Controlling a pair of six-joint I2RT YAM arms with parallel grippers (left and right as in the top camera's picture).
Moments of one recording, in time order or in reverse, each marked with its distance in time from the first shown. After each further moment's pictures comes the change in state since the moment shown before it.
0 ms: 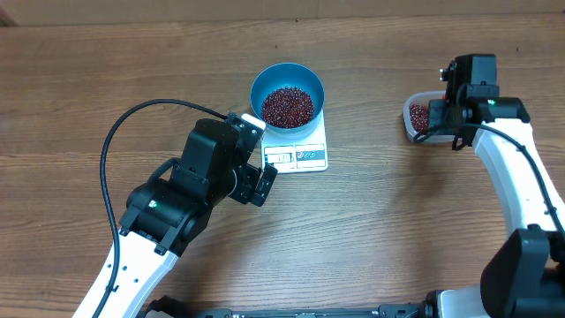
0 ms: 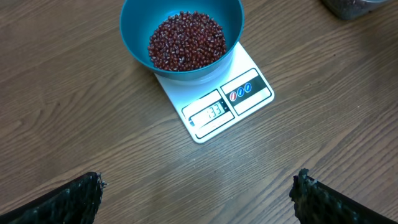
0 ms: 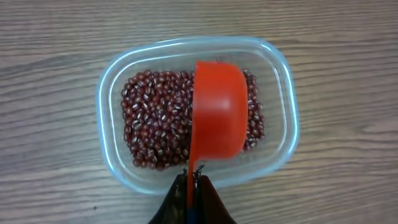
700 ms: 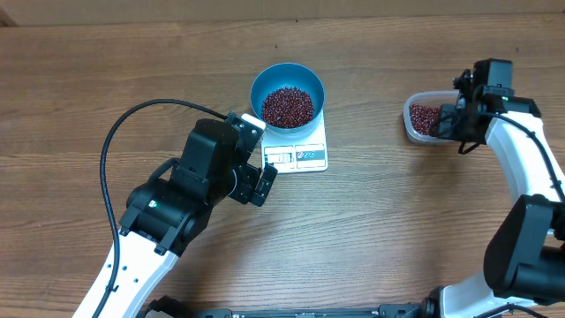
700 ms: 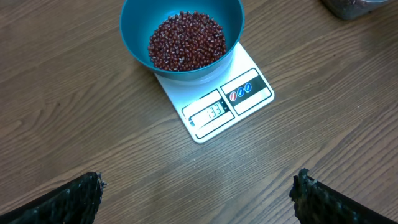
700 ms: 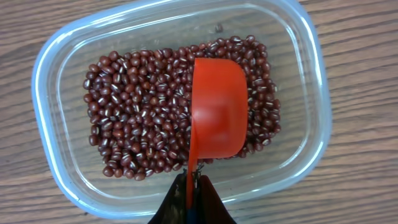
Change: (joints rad) left arm 0.000 0.000 0.000 0.000 0.000 0.000; right arm -0.134 0.111 0.000 0.013 -0.187 -0.001
